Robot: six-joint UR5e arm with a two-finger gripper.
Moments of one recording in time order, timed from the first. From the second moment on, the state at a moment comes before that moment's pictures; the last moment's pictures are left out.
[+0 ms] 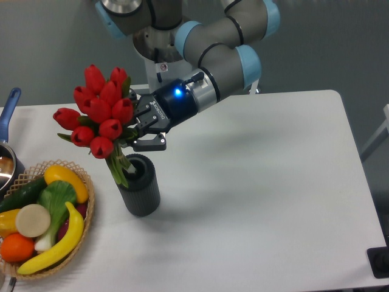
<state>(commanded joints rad) 2.56 -1.75 -1.95 -0.85 0.02 1.26</state>
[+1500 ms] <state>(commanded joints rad) 2.59 -1.86 -2.05 -0.85 0.05 1.40</state>
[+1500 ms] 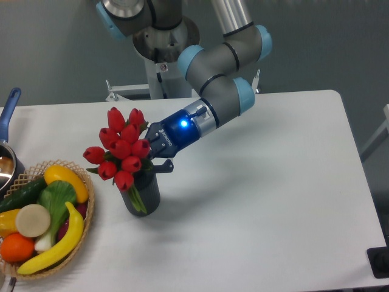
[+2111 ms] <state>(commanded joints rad) 2.62 -1.88 -2.07 -0.84 0.08 1.46</state>
